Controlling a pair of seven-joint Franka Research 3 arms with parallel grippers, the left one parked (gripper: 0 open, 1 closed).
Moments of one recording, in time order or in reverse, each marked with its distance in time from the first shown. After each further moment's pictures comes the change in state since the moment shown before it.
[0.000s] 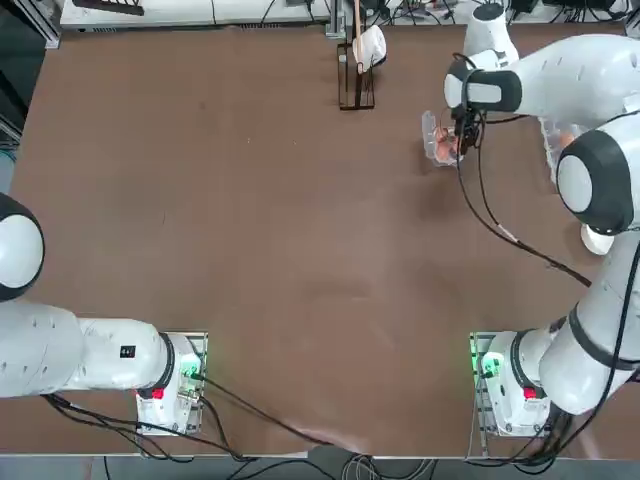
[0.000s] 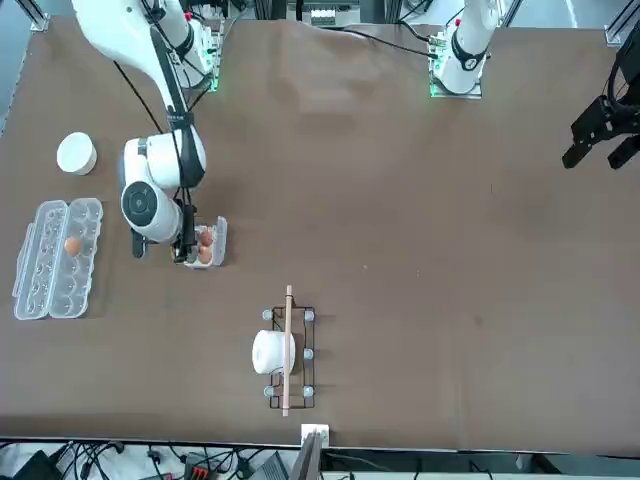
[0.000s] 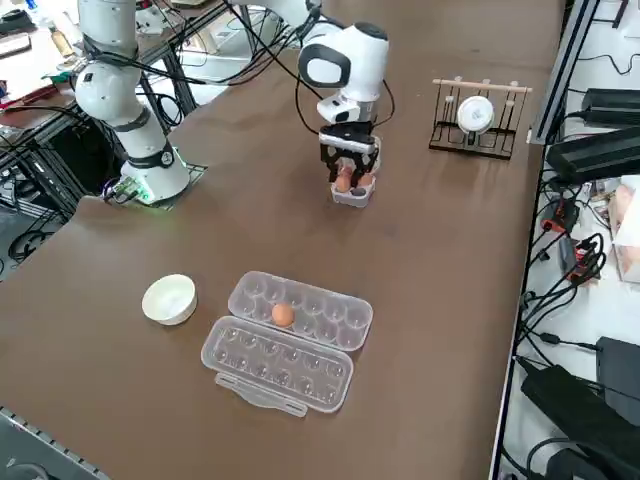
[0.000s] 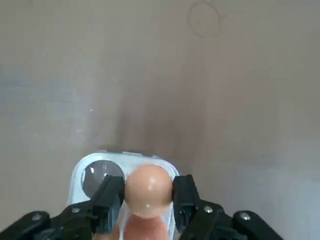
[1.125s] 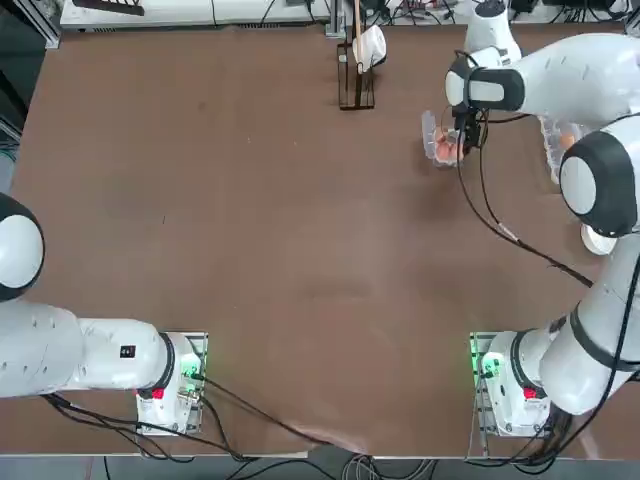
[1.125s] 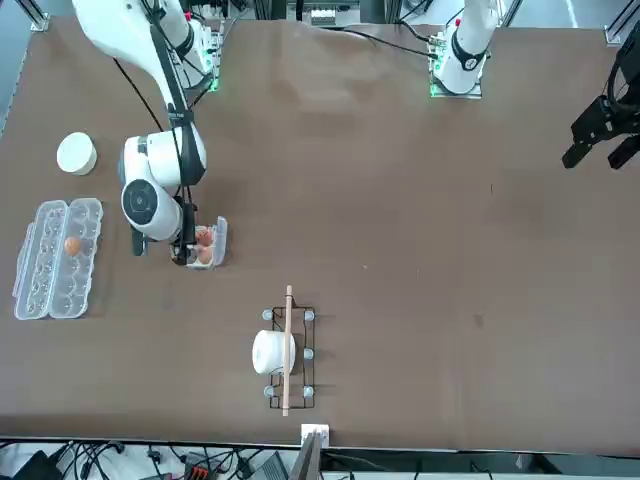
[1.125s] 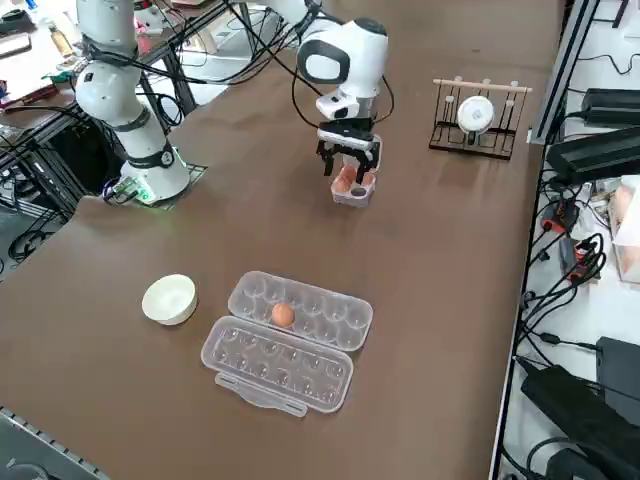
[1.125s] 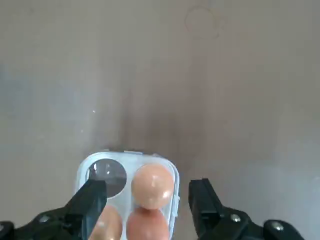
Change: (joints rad) arm 0.002 -0.038 -0.018 0.008 -0.006 -0.034 -0.018
